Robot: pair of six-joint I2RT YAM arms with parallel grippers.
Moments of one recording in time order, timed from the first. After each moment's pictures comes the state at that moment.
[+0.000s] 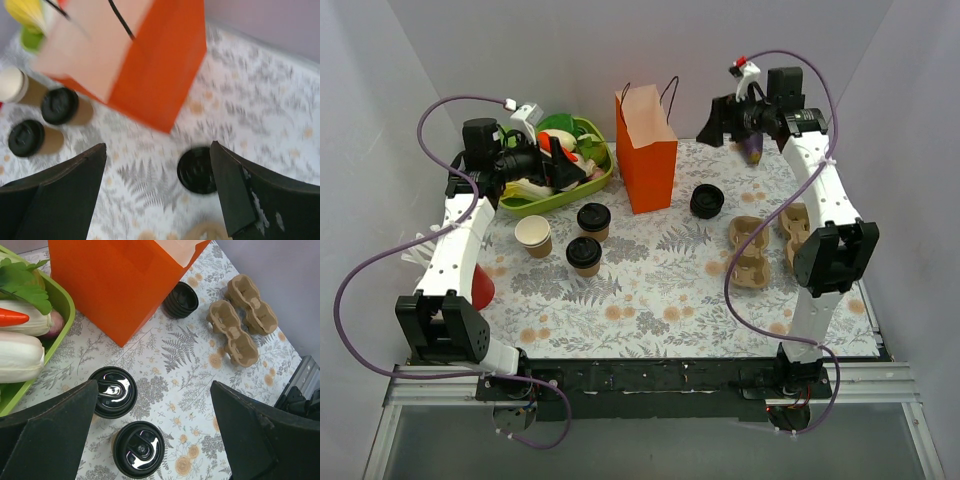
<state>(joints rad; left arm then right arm) -0.03 1.47 1.45 -0.44 0.79 -0.10 0.15 1.91 2.01 -0.74 -0.62 -0.08</state>
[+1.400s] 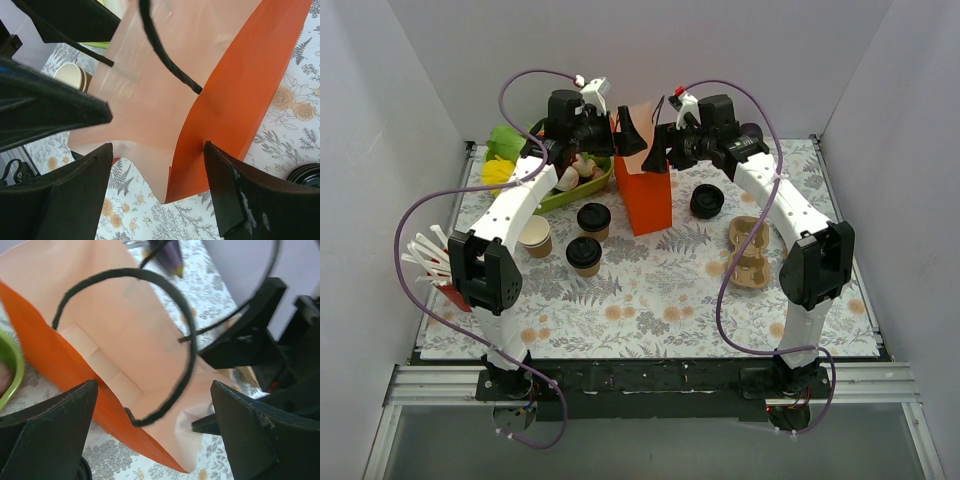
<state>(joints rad) -0.34 1.85 1.84 -0.37 0.47 -0.36 0.46 1.88 1.86 -0.51 -0.49 0.22</state>
